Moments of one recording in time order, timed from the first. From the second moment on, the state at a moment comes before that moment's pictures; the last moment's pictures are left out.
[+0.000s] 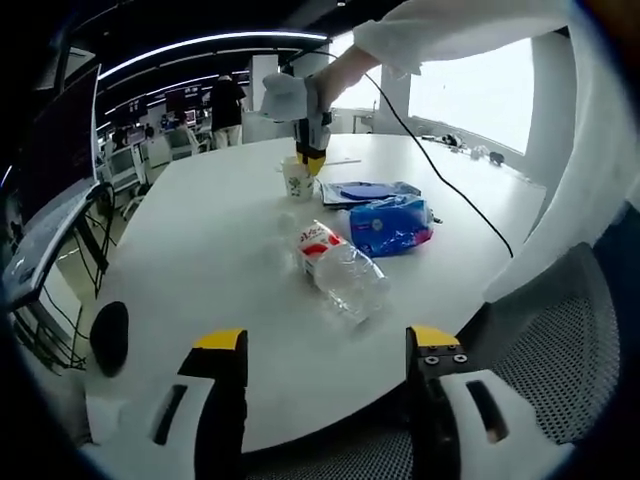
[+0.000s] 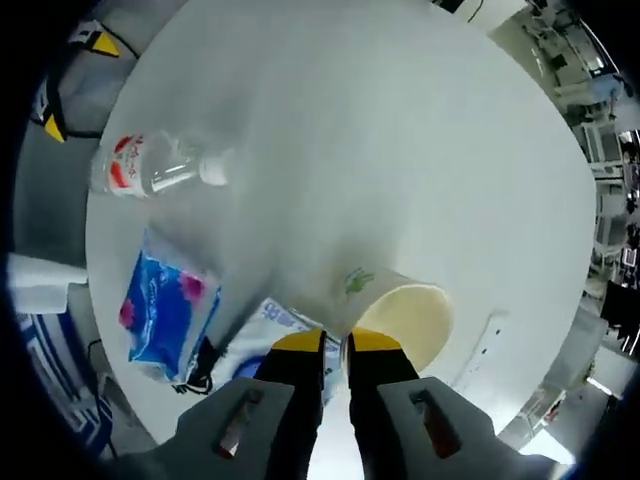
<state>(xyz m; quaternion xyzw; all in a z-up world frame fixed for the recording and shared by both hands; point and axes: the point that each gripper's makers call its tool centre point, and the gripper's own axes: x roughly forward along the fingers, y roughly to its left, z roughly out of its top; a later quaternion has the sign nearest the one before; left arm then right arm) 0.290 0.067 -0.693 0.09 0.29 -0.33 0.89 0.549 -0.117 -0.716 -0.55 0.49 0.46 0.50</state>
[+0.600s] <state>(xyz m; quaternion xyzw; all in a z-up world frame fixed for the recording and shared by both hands) 0.290 0.067 -0.695 0.09 0.29 -0.34 0.89 0.532 -0.134 -0.653 -0.47 0.45 0.43 0.62</state>
